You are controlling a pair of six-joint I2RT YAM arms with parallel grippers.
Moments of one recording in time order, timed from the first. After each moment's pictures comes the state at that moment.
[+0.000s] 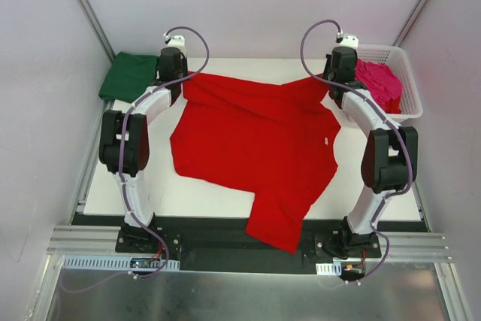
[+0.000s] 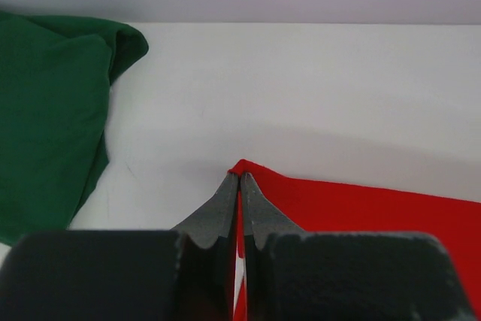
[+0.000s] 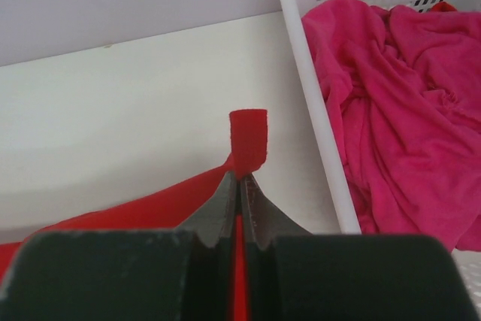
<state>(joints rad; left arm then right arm) -0.16 1.95 1.45 0.12 -0.19 -0.04 0.15 1.81 1.44 -0.05 0.29 0.16</state>
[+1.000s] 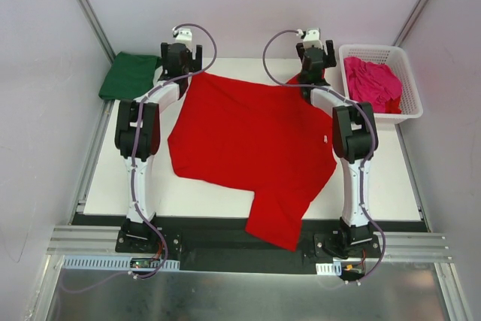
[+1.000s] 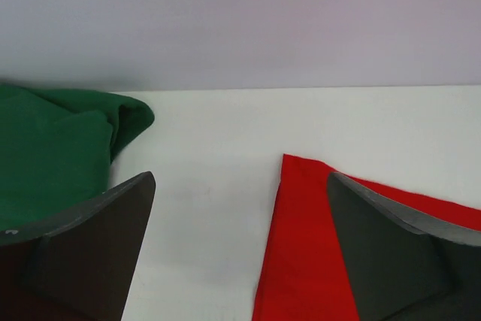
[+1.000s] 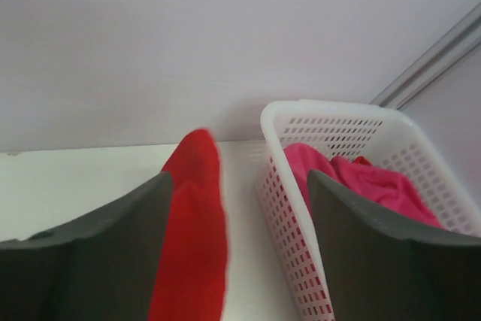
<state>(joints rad) -0.16 2.22 1.70 0.26 -0.21 0.07 0.25 2.28 1.71 0.54 0.61 -0.38</state>
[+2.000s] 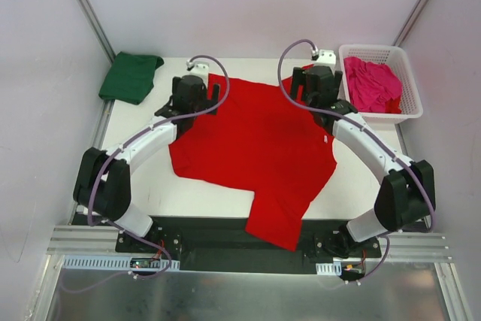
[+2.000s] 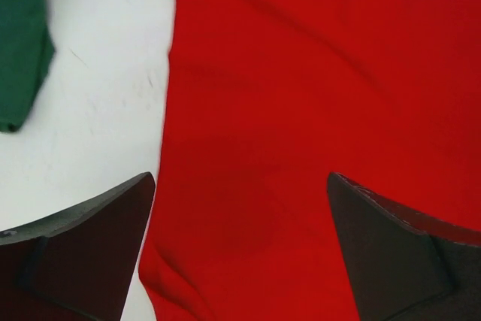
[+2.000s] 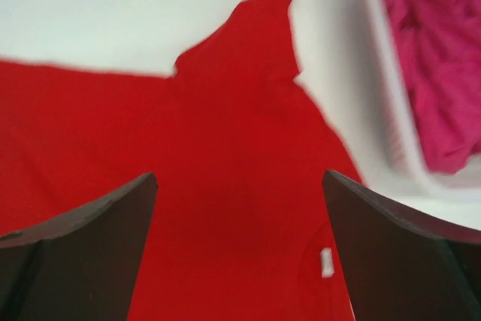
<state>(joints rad) -0.41 1.57 1.13 -0.05 -0.33 -0.05 0.41 1.53 1.24 -0.14 0.49 0.19</state>
